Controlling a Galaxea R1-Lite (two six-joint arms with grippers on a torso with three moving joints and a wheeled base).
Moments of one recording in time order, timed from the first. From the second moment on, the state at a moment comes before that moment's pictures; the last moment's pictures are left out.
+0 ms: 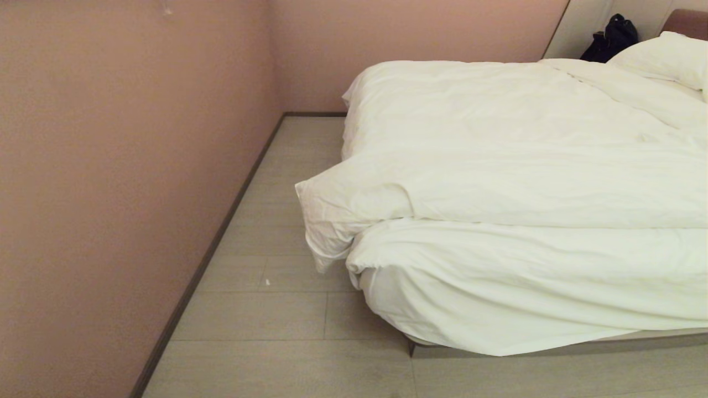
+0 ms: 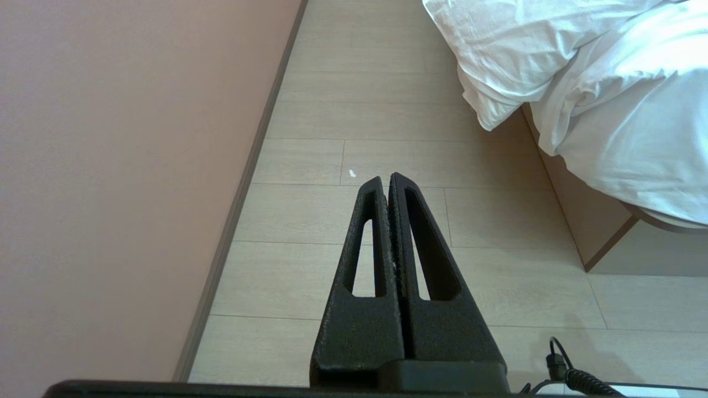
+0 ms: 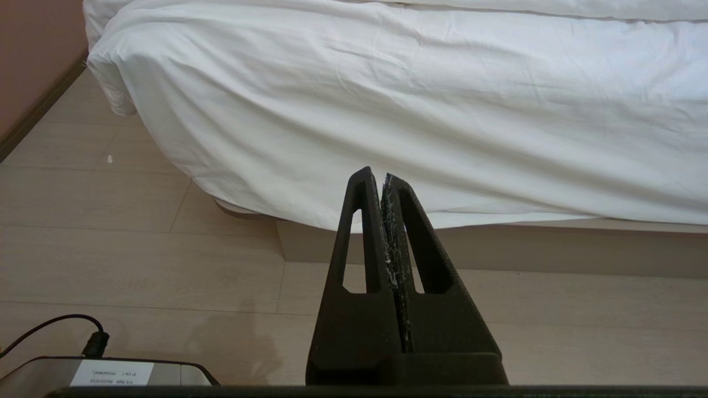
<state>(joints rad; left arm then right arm) 0.01 0.00 0.00 0.00 0.00 0.00 0.01 0.00 0.00 0.01 0.02 -0.04</state>
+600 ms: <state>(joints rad) 0.01 0.00 0.00 0.01 -0.01 0.00 0.00 0.00 0.00 0.01 0.02 -0.04</state>
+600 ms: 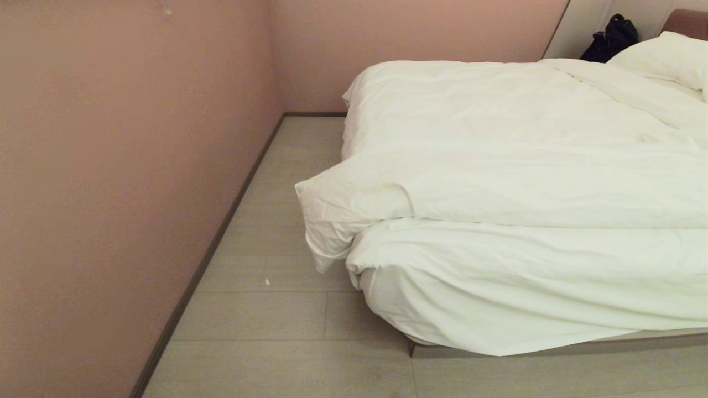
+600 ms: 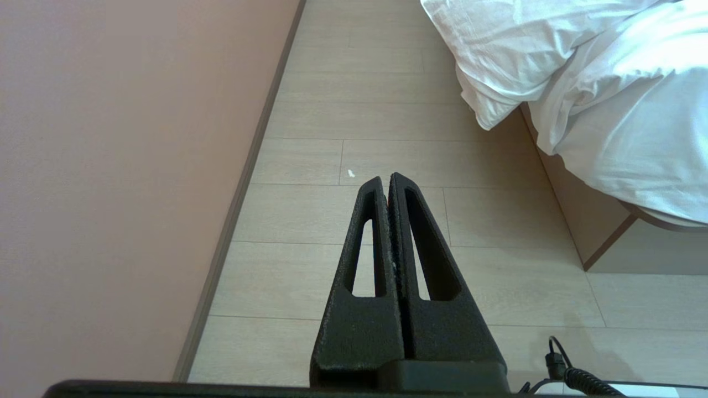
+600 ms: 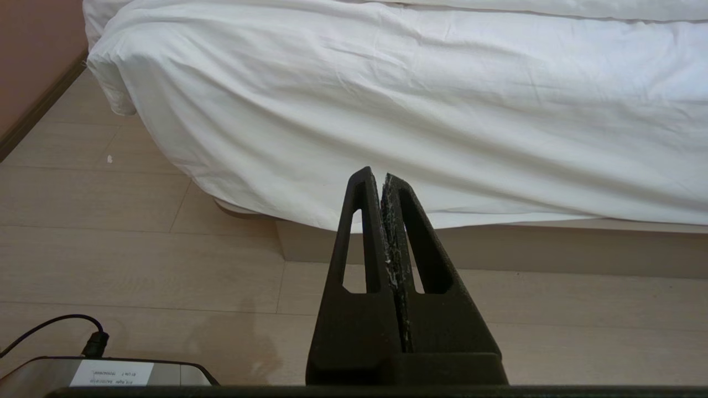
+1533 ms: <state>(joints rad) 0.01 0.00 0.00 0.01 0.00 0.00 0.00 0.00 0.00 0.01 0.02 -0.04</state>
